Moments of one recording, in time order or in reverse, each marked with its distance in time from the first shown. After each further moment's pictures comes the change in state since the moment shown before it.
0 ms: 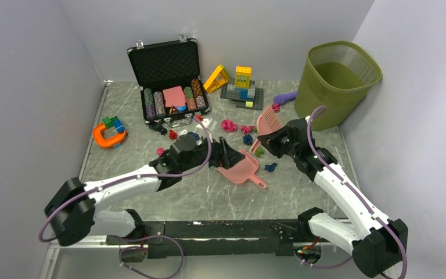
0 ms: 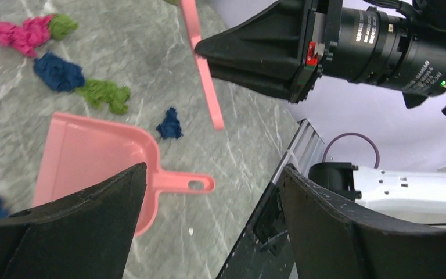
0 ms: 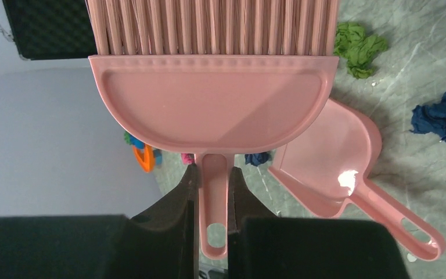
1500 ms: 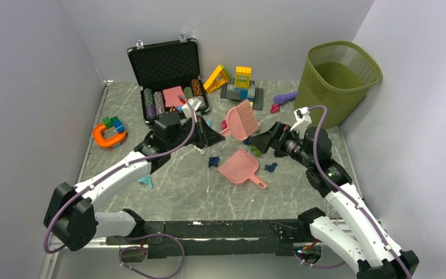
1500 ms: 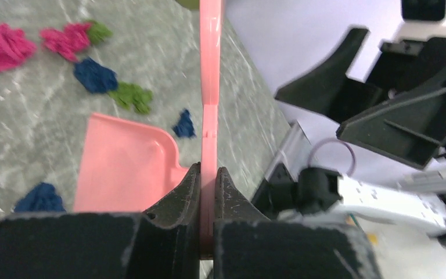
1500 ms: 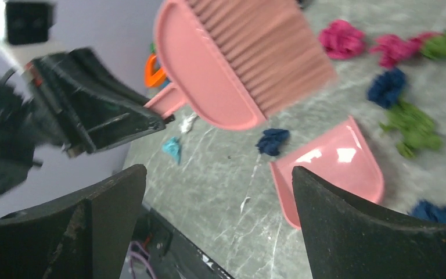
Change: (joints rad) left arm 0.232 0.056 0.164 -0.166 0.216 -0.023; right arm -0.005 -0.223 -0.025 0.102 -0.234 -0.517
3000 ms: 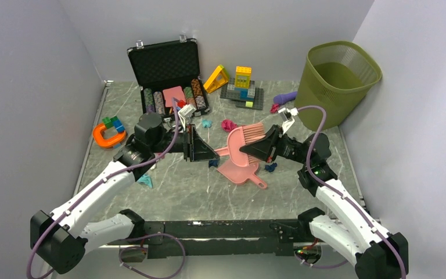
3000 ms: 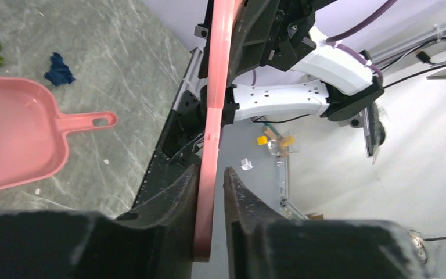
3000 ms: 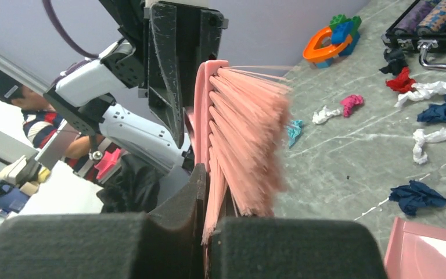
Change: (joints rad) left arm 0.063 -0.219 0.026 -0.179 0.521 -0.059; right arm -0.009 0.080 -0.198 0.781 -0.653 0.129
